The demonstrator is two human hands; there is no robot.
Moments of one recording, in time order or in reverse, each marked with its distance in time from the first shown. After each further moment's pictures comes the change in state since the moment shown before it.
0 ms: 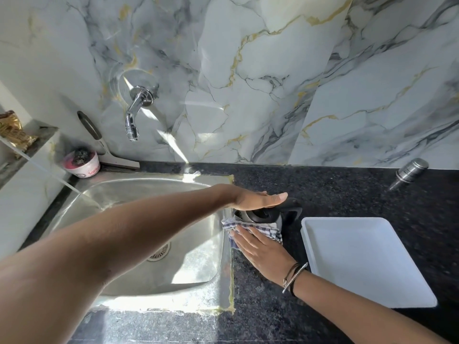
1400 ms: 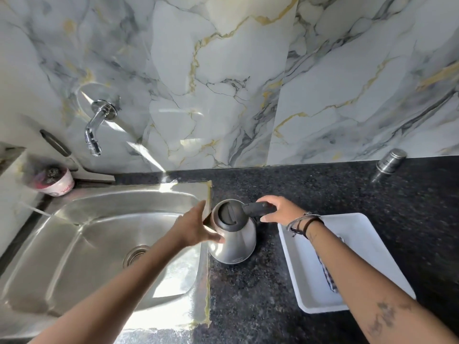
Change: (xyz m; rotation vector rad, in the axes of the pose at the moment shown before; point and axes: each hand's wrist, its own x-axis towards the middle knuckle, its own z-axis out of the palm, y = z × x) left_hand 0.013 -0.055 0.067 -0.193 0.610 -0.300; right_hand -0.020 0.151 0.064 1.712 -0.109 0.671
